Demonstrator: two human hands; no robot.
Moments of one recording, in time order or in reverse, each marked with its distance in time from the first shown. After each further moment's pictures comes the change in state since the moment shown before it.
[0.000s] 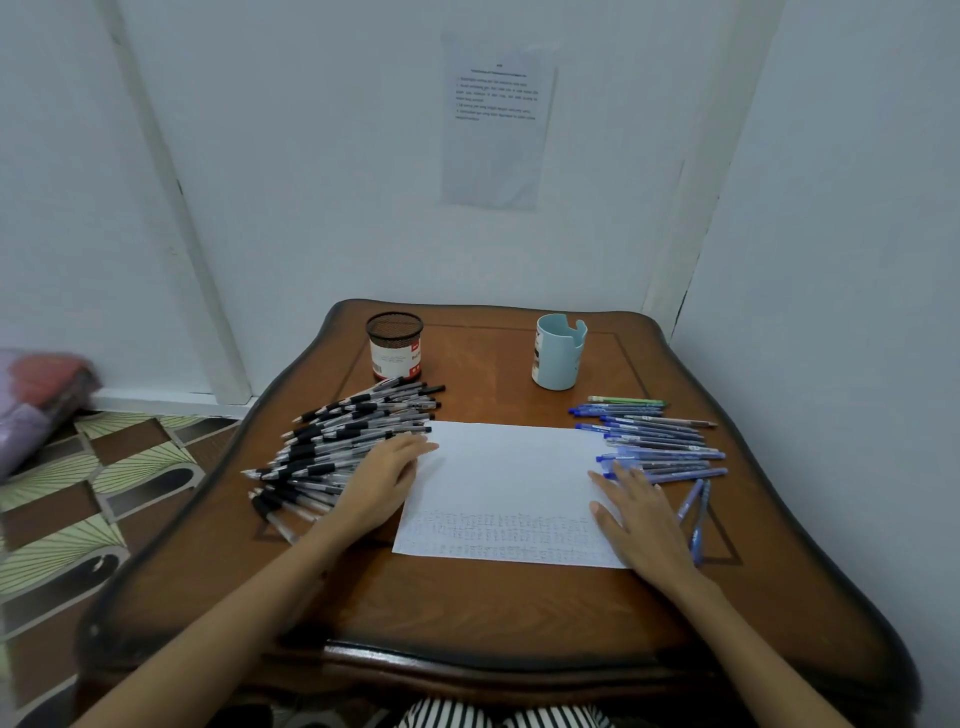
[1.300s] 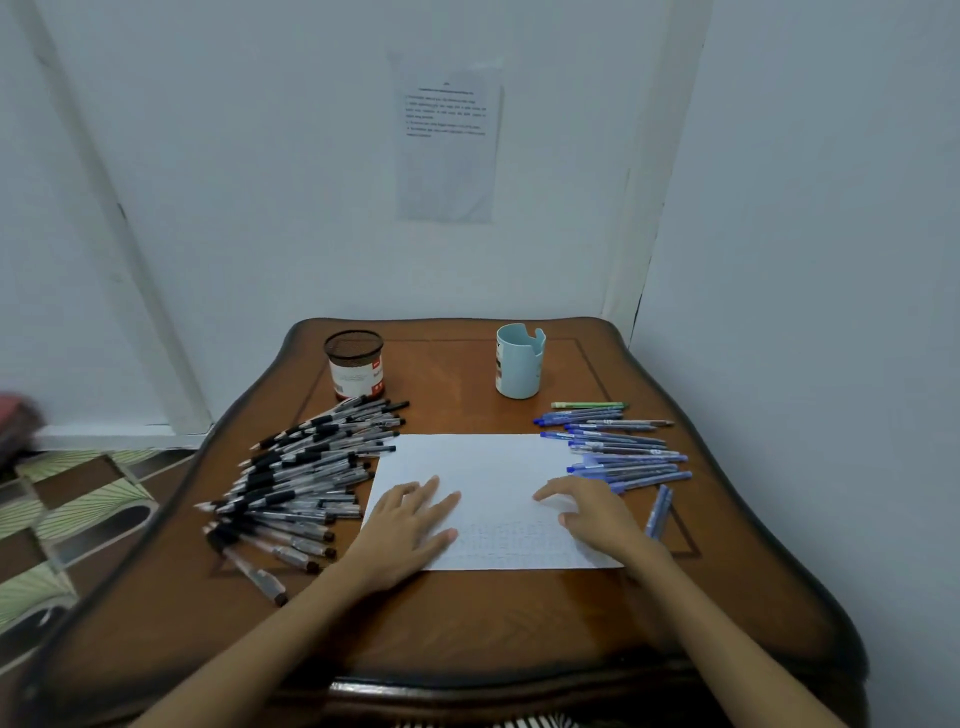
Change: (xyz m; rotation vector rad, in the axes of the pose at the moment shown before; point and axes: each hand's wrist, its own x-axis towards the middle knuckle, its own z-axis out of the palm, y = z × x) left_hand -0.015 0.047 0.028 0.198 -0.357 0.096; right_hand 0.012 -0.019 -0.029 0.279 -0.119 -0.016
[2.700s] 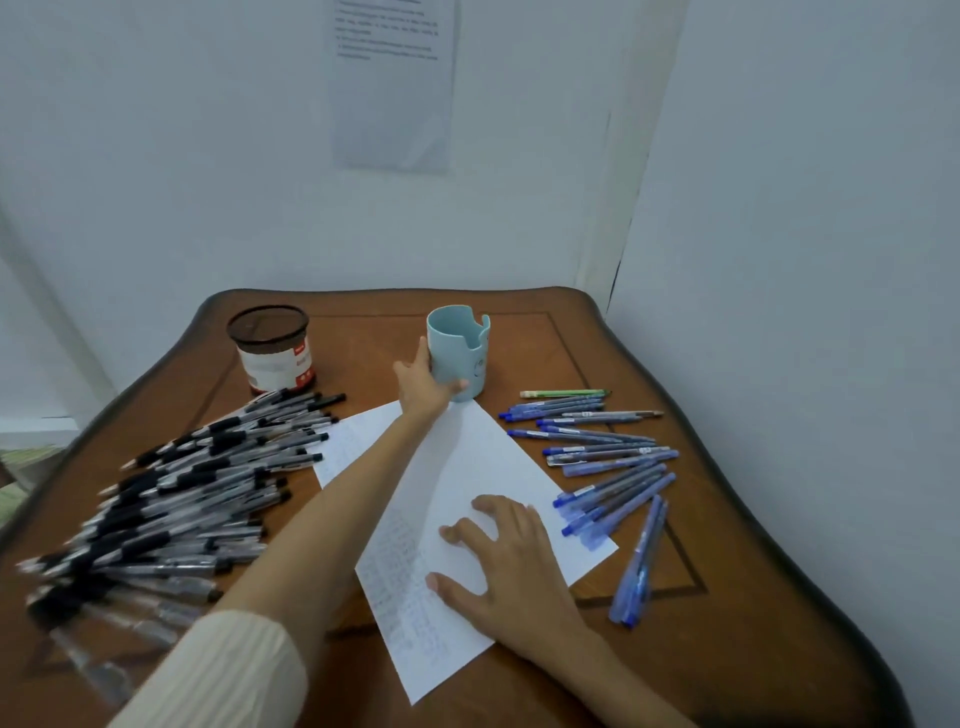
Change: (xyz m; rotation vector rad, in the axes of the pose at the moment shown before) left_hand 0.233 0.014 -0.023 -0.858 0.484 -0.404; right_hand 0.002 -0.021 0.059 -0.017 0.117 -0.170
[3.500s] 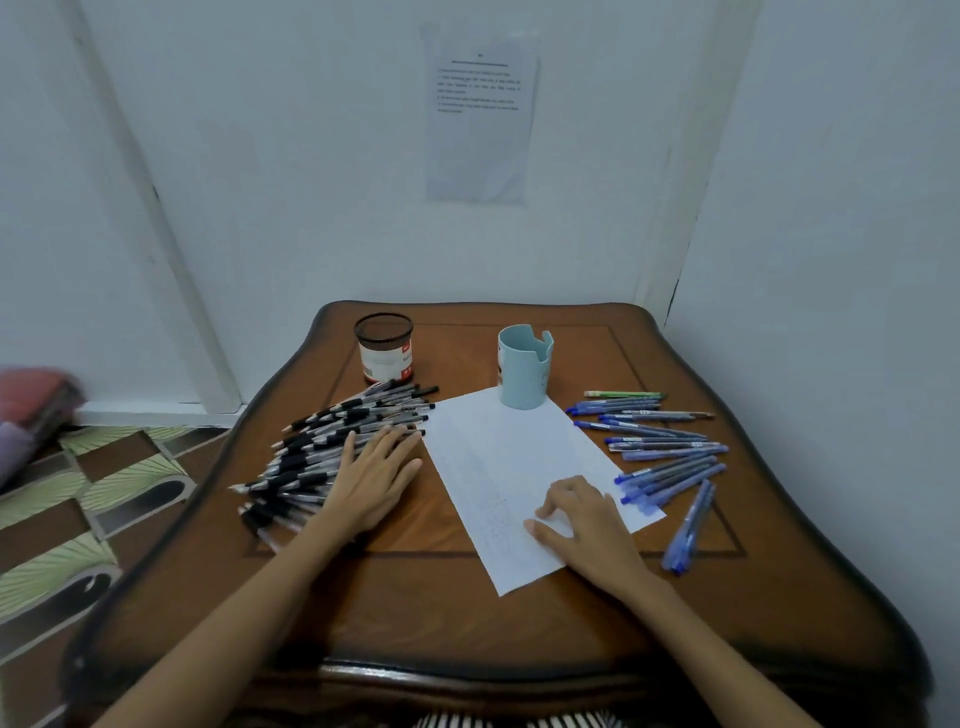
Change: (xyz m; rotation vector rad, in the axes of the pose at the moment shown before) left_hand -0.140 -0.087 -0.172 0.957 -0.170 0.351; right_hand -0.012 -0.011 -0.018 0.006 -0.089 0.106
